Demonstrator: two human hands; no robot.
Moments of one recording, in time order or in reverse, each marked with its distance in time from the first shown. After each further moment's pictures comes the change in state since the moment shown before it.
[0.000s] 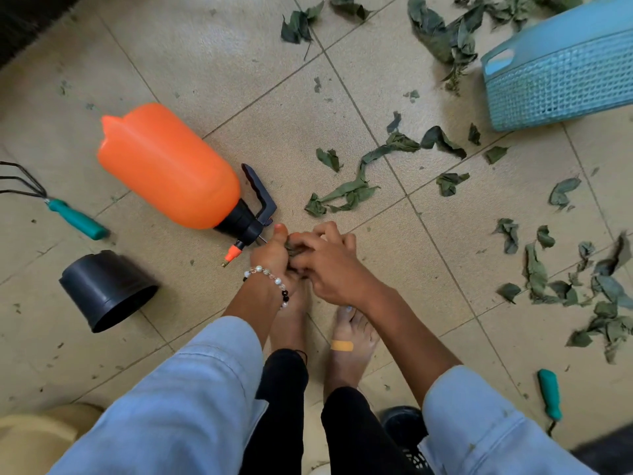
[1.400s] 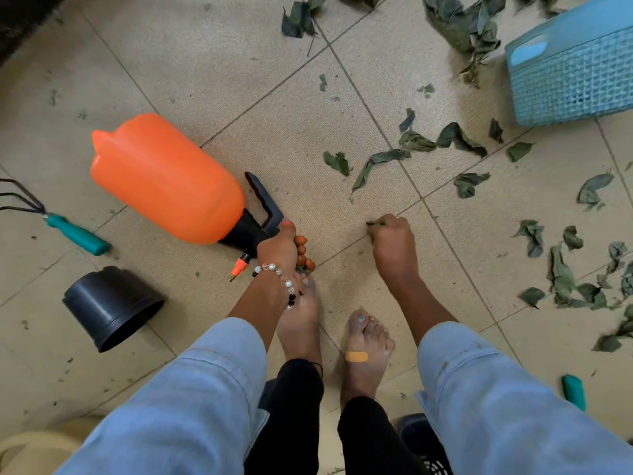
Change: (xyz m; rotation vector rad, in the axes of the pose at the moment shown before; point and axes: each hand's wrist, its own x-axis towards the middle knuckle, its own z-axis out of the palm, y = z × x) left_hand 0.023 0.018 0.016 0.249 0.077 0.054; right_hand 0.023 0.094 0.029 -0.123 0.338 0.581
